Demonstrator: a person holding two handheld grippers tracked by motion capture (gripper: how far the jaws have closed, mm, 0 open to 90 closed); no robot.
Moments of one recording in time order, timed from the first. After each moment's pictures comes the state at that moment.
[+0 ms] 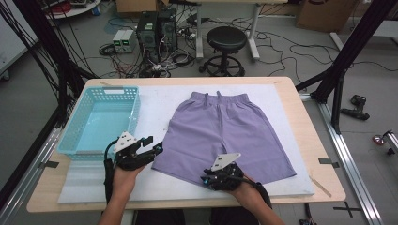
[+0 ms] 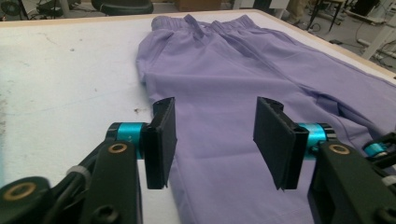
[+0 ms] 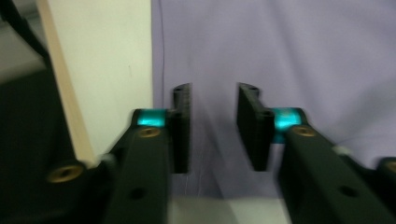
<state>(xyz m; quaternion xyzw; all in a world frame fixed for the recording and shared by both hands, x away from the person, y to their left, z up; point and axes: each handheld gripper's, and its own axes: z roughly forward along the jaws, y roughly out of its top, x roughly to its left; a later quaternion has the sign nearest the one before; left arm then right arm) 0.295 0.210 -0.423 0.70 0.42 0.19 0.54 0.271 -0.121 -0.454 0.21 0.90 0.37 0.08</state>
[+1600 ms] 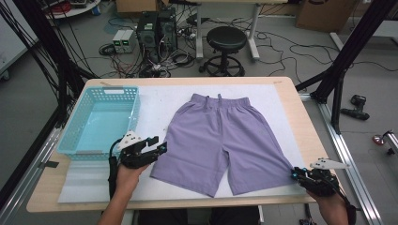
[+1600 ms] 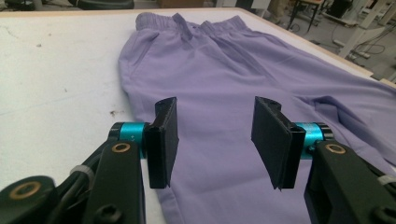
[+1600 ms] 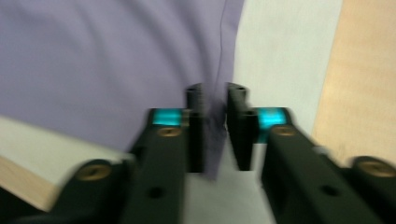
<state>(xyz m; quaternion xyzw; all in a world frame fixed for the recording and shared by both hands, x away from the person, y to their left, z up) 0.302 0.201 -0.431 0.71 0.40 0.16 0.56 0.236 -0.366 -0.441 0.50 0.78 0.34 0.19</state>
